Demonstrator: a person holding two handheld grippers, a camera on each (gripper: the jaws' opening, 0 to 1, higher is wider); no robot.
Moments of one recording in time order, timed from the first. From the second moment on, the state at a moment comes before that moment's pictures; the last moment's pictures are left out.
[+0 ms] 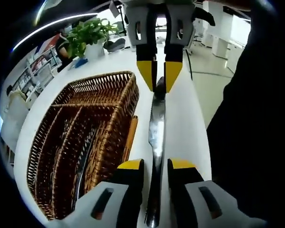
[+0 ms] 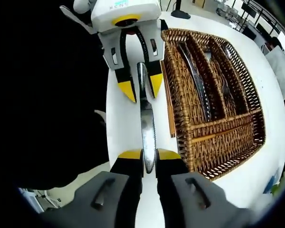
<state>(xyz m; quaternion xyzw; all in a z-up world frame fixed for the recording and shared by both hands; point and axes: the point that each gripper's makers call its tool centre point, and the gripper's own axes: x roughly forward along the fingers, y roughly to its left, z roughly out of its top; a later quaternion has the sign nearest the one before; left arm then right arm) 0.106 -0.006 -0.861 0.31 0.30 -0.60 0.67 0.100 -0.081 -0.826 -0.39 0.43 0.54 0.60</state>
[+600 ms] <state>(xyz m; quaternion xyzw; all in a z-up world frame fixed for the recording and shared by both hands) 0.107 -0.006 -0.866 0.34 0.30 -0.61 0.65 0.105 -0.072 -0.818 -0.40 0.43 0.55 0.60</state>
